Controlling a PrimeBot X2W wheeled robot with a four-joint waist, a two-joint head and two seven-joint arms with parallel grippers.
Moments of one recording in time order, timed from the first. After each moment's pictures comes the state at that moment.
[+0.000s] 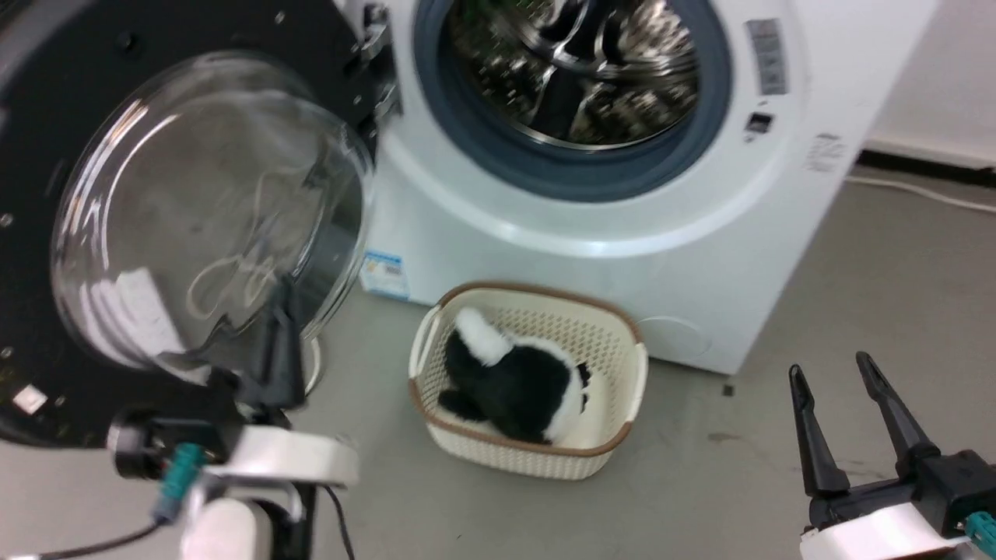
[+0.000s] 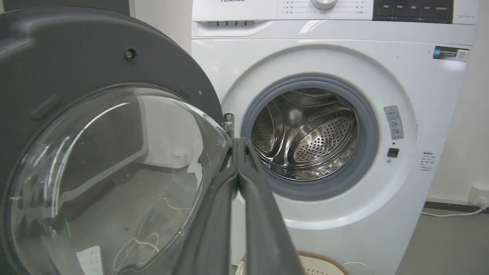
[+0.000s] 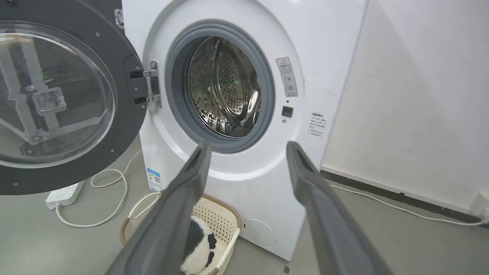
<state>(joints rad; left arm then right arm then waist) -0.19 0.09 -0.04 0.03 -0.14 0.01 -0.26 0.02 -0.06 -0.09 -0.02 -0.02 0.13 -0.26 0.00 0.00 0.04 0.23</state>
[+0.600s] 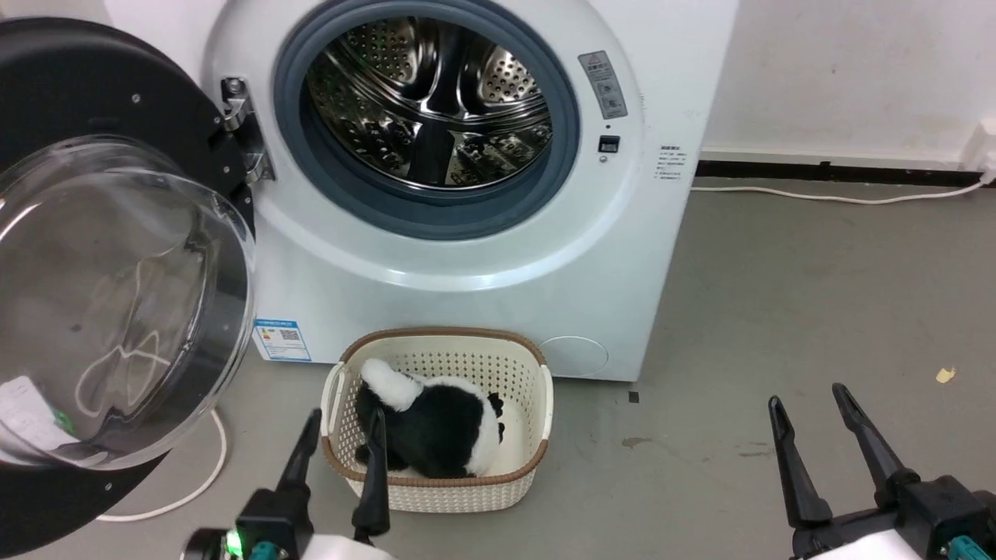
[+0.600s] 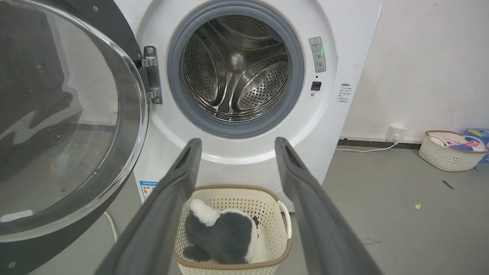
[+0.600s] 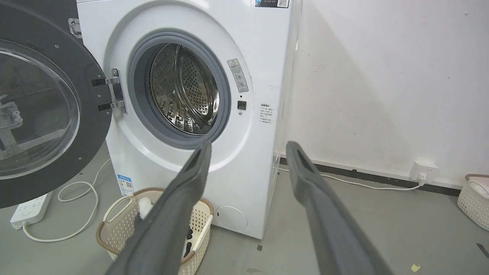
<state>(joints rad) 0.03 0.05 -0.13 0.09 -0.13 0.05 -0.26 0.07 -0.05 -0.05 -0.01 0.02 0.13 -0.26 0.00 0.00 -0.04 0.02</state>
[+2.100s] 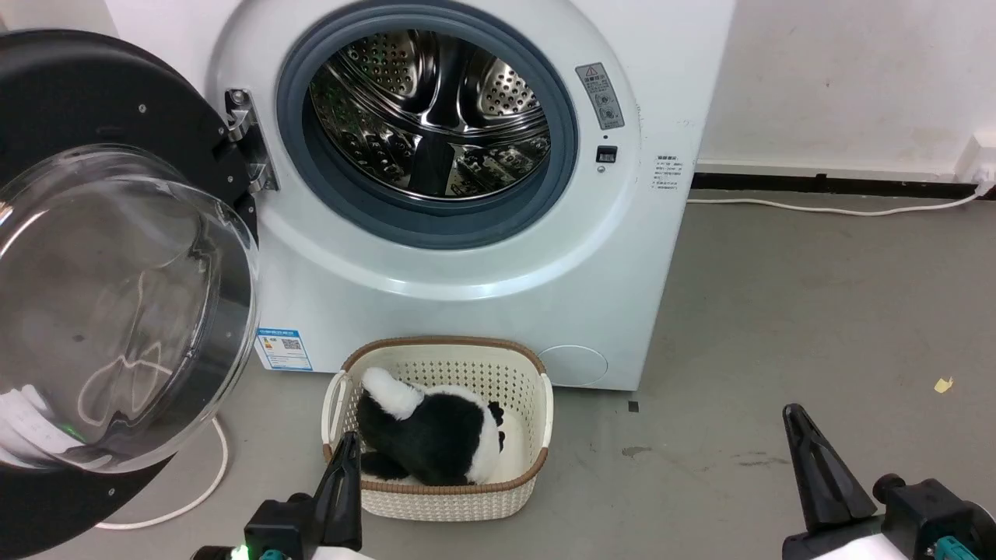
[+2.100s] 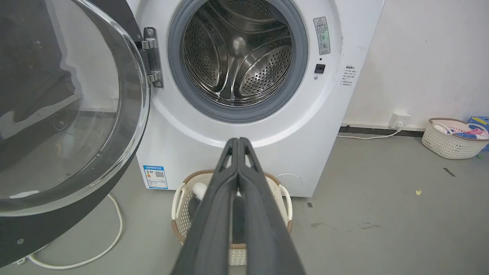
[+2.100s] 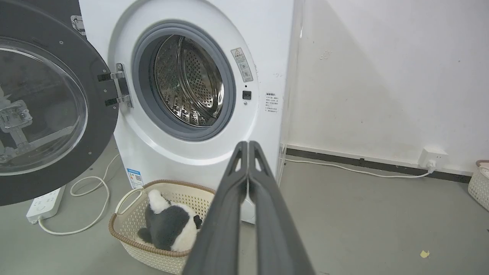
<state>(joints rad) 0.05 0.05 -0.14 0.13 -0.13 0.07 -0.24 0.08 -0.05 -0.03 0.02 0.05 0.13 -0.24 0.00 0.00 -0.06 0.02</state>
